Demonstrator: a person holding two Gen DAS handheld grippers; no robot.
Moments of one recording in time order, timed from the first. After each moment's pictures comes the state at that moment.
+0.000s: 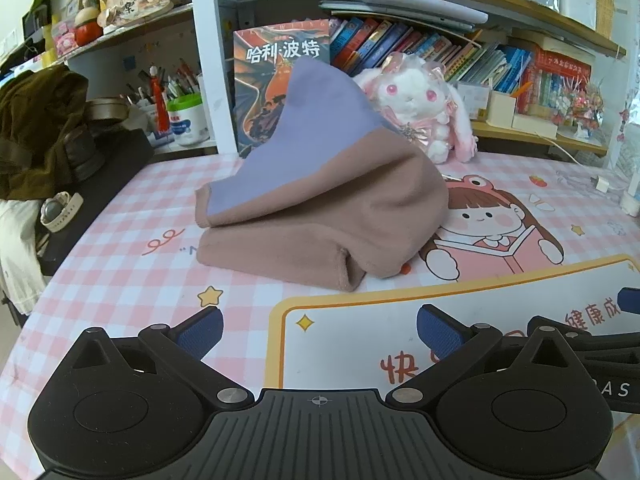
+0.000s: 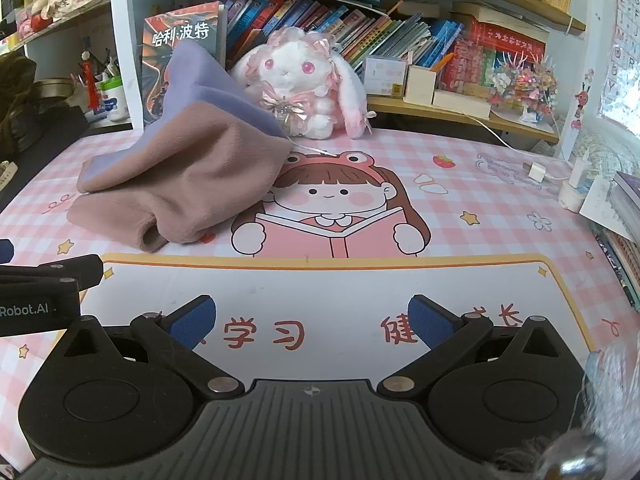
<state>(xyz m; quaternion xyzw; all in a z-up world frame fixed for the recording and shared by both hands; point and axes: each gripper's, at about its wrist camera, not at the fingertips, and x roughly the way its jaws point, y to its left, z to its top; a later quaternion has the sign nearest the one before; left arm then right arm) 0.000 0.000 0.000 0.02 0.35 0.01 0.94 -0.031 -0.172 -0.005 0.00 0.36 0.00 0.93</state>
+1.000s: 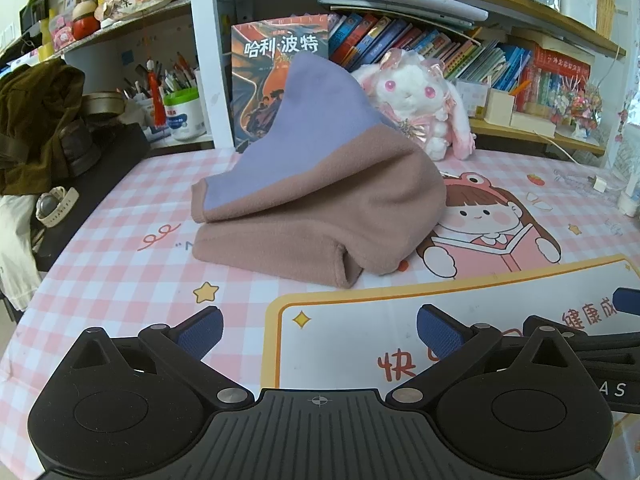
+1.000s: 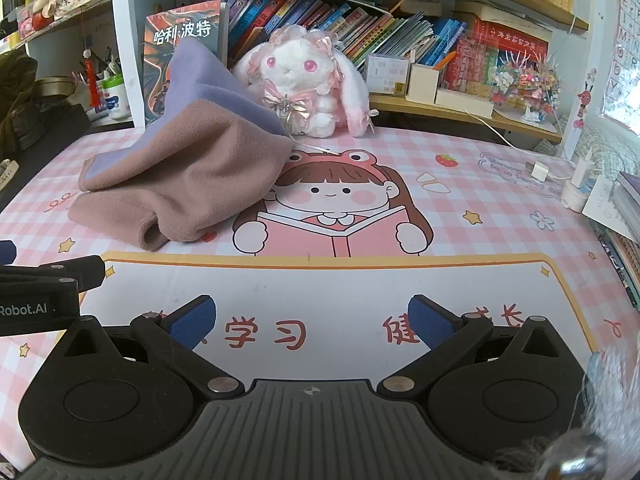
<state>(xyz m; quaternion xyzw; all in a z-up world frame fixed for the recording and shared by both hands) 0.002 0.003 0.000 0.02 0.36 0.00 0.93 -0.028 -0.172 -0.006 0.00 0.36 0.00 0.93</state>
